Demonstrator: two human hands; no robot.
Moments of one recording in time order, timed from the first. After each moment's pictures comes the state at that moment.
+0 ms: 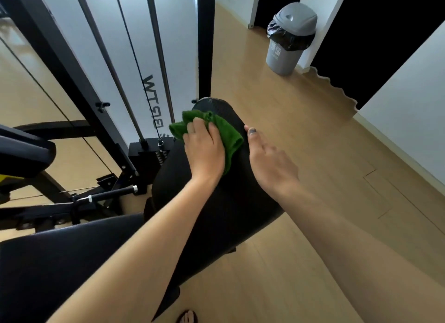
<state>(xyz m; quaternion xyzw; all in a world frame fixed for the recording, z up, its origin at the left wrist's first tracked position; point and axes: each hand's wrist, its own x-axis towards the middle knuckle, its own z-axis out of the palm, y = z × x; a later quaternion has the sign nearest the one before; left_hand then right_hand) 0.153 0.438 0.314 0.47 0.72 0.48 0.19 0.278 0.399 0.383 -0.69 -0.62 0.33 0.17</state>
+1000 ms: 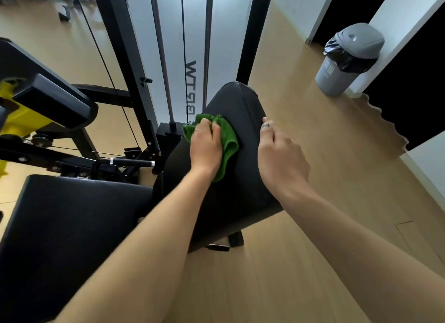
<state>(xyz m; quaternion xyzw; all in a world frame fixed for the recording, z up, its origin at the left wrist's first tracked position) 0.142 0.431 0.274 0.36 0.74 0.52 0.23 0.284 0.399 0.380 -0.65 -0.67 0.29 0.20</state>
